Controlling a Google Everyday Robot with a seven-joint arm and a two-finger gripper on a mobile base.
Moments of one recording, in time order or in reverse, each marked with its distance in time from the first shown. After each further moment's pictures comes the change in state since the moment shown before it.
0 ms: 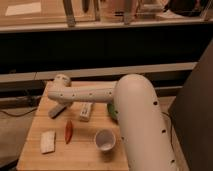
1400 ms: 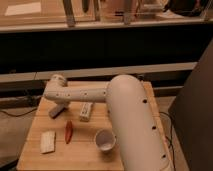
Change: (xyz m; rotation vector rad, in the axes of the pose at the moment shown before) arm -0.006 -0.019 0.014 -0.008 -0.001 -0.062
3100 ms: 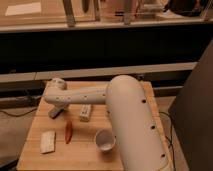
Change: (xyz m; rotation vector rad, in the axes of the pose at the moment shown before) arm -0.012 -0.003 0.011 0.026 -0.001 -0.058
